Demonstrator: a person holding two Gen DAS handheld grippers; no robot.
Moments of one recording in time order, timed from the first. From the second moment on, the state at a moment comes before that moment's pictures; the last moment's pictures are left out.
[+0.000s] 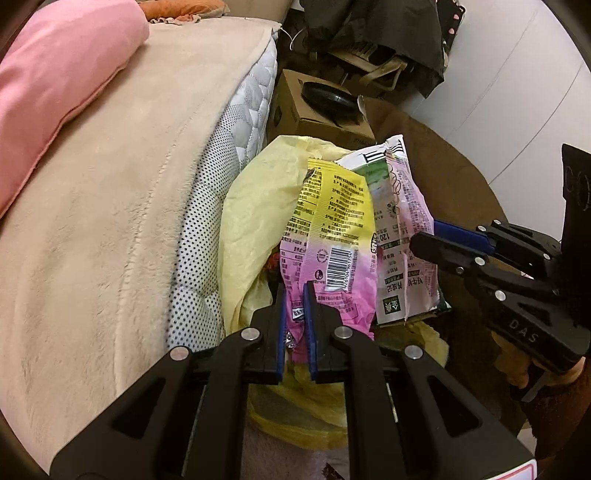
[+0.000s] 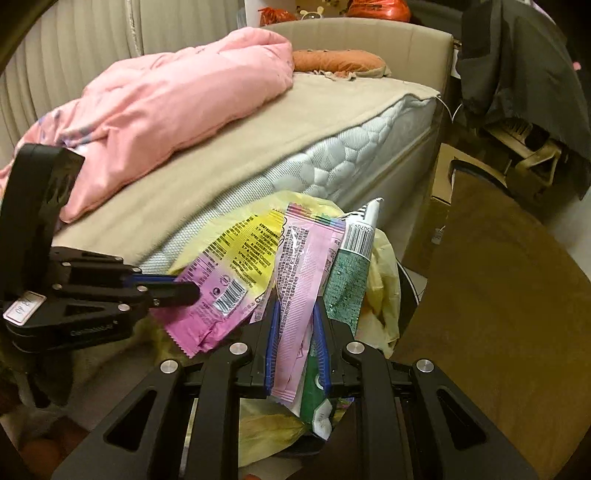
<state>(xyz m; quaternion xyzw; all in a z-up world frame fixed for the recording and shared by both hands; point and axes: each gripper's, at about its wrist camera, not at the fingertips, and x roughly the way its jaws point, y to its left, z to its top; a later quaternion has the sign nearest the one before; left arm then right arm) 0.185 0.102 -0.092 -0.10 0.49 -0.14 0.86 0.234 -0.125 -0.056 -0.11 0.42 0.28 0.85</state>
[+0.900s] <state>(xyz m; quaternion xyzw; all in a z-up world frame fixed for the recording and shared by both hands) 0.182 0.127 -0.089 -0.14 0.47 -0.16 0.85 0.226 -0.108 -0.066 -0.11 0.44 0.29 0.84</state>
